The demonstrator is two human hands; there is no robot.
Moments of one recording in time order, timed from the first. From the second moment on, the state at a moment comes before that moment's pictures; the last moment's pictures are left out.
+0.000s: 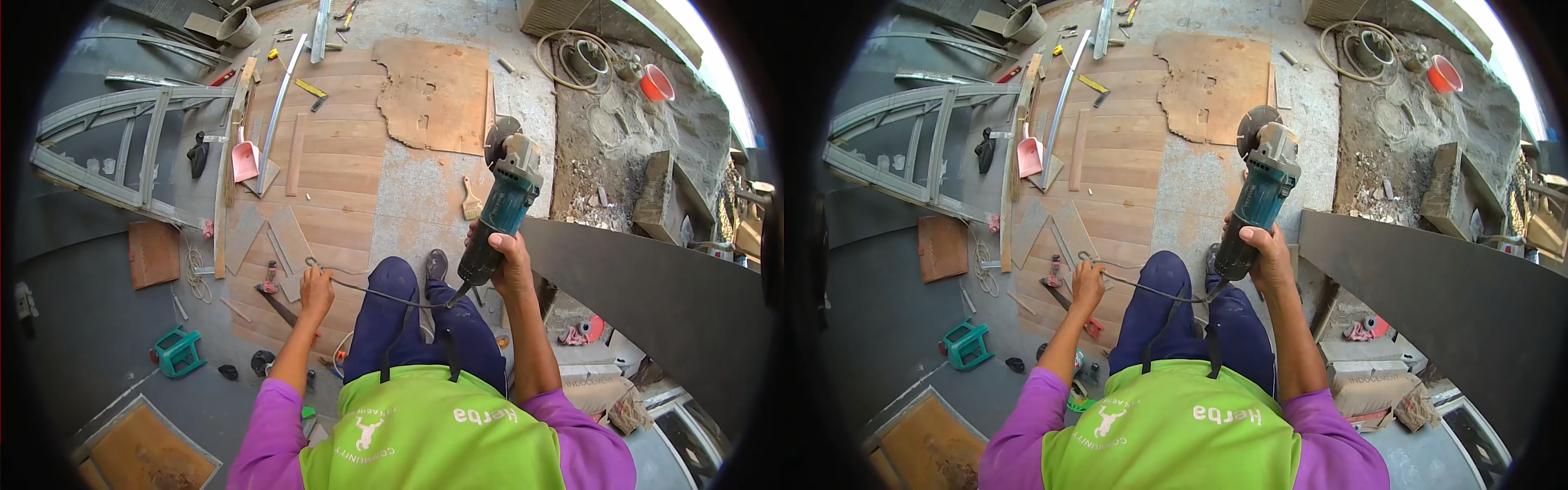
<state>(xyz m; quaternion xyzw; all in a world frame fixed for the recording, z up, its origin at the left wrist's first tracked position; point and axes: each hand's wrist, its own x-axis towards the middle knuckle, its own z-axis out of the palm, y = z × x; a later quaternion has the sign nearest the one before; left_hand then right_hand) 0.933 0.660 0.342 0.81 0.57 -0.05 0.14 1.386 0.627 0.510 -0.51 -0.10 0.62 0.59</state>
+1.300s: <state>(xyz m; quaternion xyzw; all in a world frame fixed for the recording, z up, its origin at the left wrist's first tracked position) 1.216 1.229 0.666 0.66 0.40 0.58 0.26 1.299 1.231 0.729 -0.50 -0.47 0.21 0.69</state>
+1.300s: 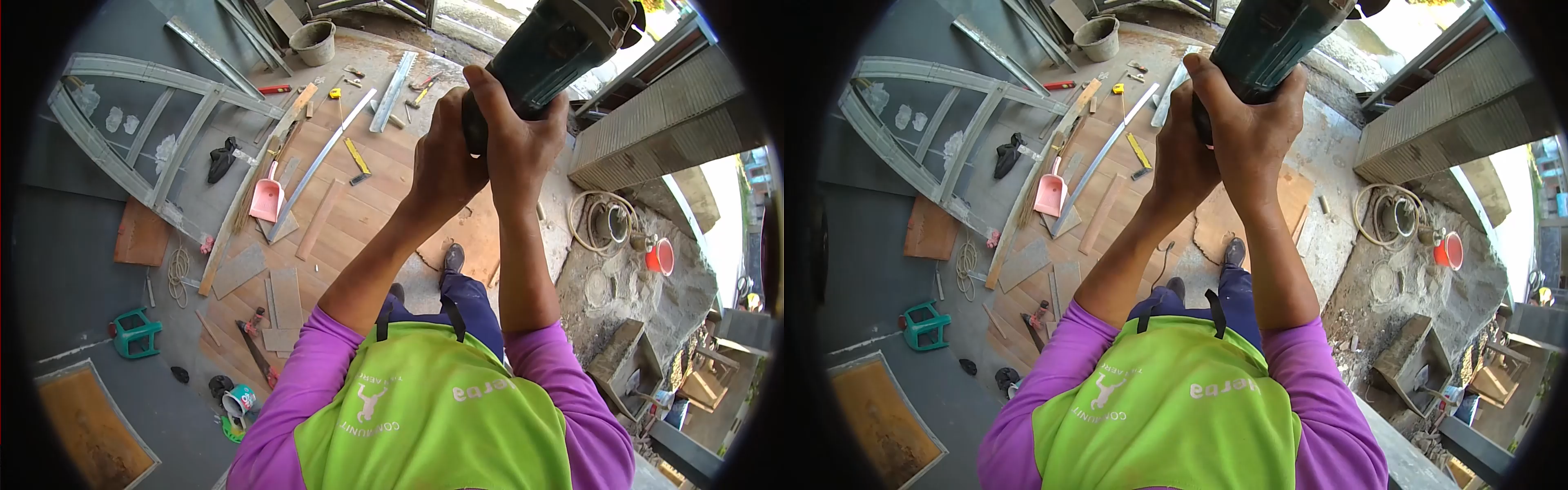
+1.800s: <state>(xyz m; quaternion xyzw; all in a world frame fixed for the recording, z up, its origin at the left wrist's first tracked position) 1.175 1.320 0.626 0.55 0.24 0.38 0.70 1.405 1.434 0.683 0.10 -0.34 0.80 0.49</state>
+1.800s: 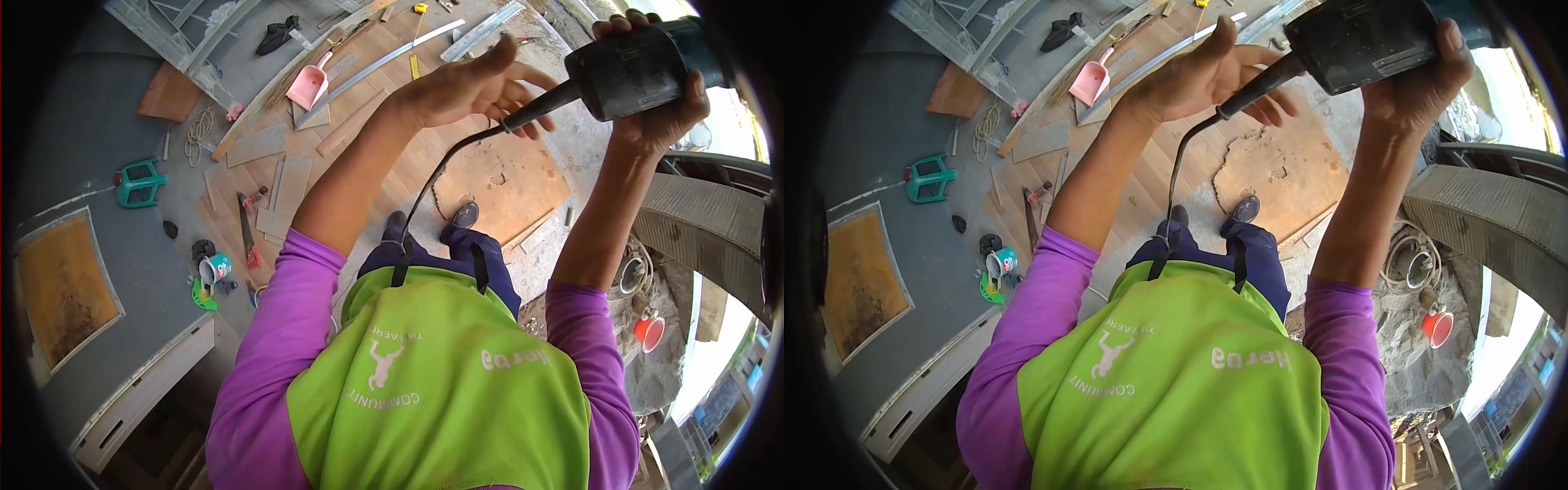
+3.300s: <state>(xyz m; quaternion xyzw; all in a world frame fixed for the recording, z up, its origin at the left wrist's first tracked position) 1.090 1.086 0.421 0.48 0.59 0.38 0.53 1.261 1.239 0.728 -0.17 -0.35 0.56 0.74</state>
